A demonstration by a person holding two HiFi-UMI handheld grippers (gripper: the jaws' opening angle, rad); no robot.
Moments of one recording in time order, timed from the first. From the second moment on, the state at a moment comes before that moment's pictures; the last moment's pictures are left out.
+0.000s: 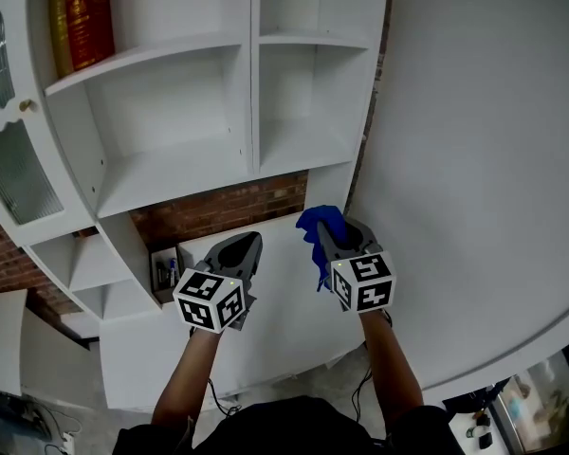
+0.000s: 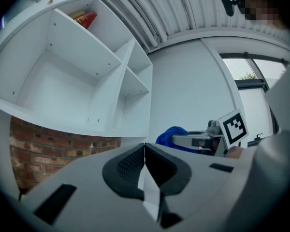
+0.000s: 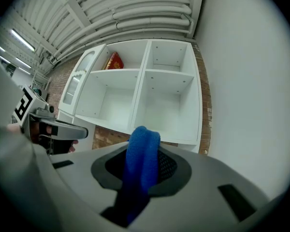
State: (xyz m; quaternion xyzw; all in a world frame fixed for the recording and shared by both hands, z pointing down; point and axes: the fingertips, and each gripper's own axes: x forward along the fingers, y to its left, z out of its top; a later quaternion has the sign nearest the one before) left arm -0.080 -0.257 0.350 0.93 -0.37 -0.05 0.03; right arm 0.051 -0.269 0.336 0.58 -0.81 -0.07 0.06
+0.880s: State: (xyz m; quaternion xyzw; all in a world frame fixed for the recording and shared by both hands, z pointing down) left arm -0.025 -0.212 0.343 0.92 -0.37 -0.06 0.04; right arm 0.096 -0.218 0.342 0.56 -0.82 -0.06 0.05
